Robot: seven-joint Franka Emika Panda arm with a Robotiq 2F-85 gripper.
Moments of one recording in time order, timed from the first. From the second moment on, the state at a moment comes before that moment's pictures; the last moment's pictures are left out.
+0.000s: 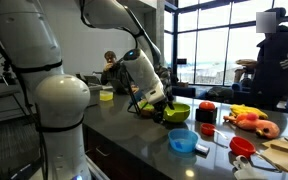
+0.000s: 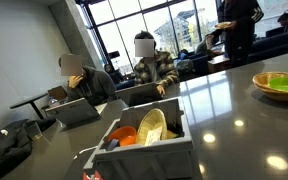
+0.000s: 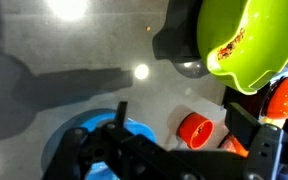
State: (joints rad) arm 0.02 -0.28 -0.14 -2.77 1.91 3.21 -0.48
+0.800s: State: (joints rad) arm 0.02 -0.29 -0.18 -2.78 2.11 3.08 -0.75
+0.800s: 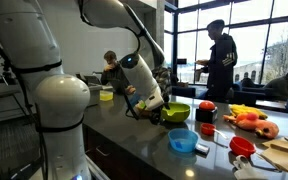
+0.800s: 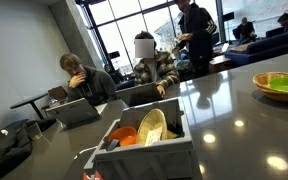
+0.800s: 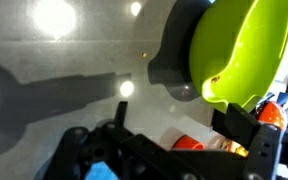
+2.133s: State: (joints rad) arm 0.03 -0.18 -0.32 -2.77 2.06 3.30 -1.00
